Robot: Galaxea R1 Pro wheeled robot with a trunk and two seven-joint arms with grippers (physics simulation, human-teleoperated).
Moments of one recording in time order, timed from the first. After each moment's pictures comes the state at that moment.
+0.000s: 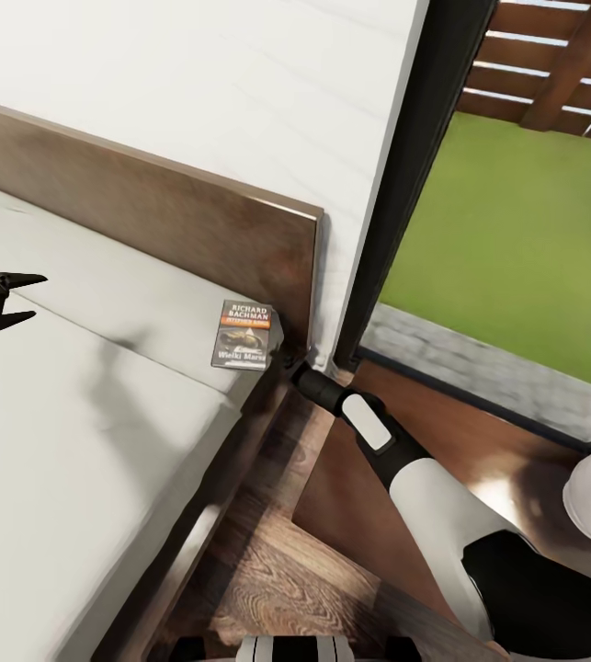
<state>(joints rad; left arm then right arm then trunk) -1.42 0.61 0.46 -0.47 0.26 1.02 -0.67 -1.01 0.17 0.26 -0.58 -1.02 0.34 0.33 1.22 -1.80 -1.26</state>
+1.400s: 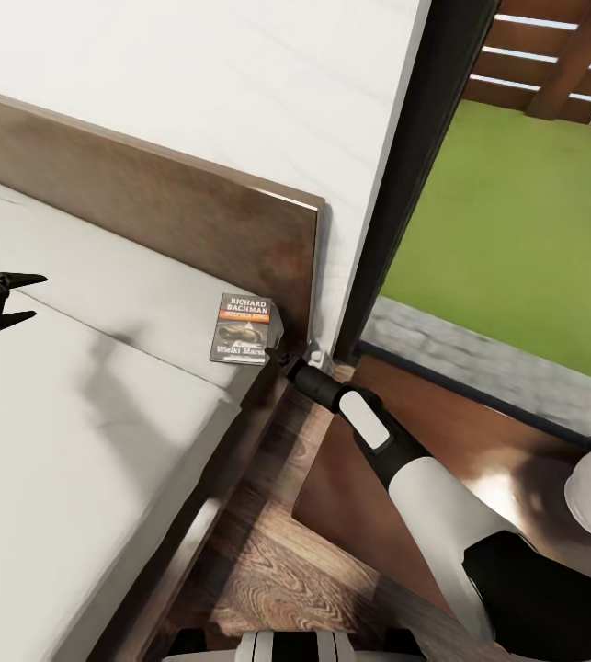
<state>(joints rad) -1.42 0.61 0.46 -0.47 0.26 1.02 -0.67 -1.01 0.17 0.29 -0.62 -1.02 0.34 0.33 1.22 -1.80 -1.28</state>
